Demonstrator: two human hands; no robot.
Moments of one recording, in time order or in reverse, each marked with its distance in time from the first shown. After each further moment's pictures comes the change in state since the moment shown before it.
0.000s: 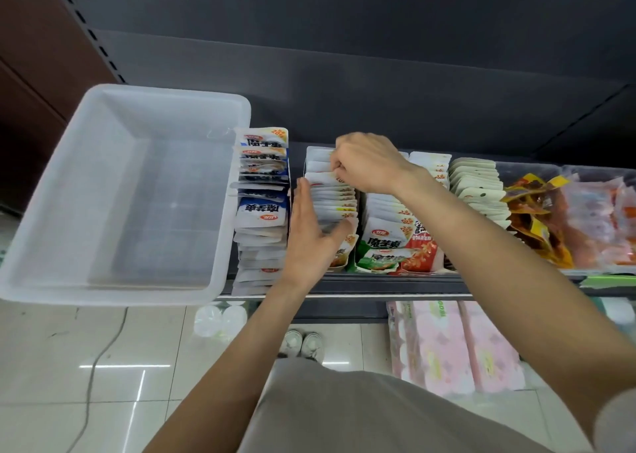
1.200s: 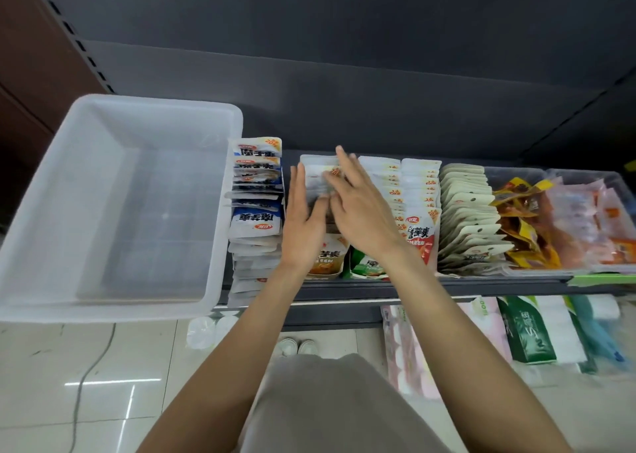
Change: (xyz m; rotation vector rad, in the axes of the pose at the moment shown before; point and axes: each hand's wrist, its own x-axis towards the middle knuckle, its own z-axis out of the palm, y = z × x) left_hand 0.027 0.004 0.000 -0.142 0.048 0.053; right_hand -0.053 -0.042 0.031 0.377 0.199 0.280
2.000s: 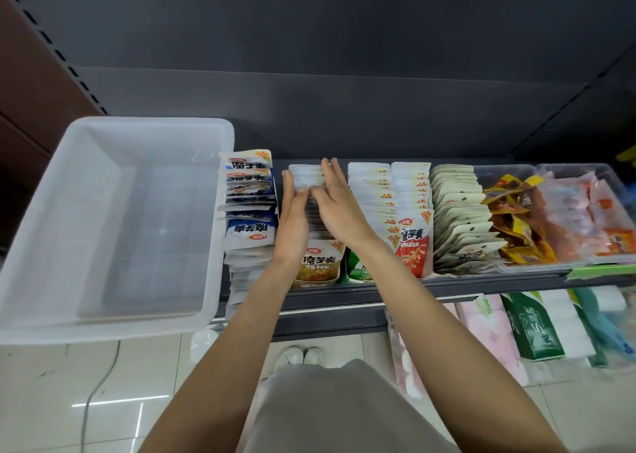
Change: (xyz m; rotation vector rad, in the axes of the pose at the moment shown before) left_hand 0.012 0.008 -0.003 -0.261 -0.045 -0.144; right_hand 0.022 -0.012 0.012 0.631 -0.106 0.299
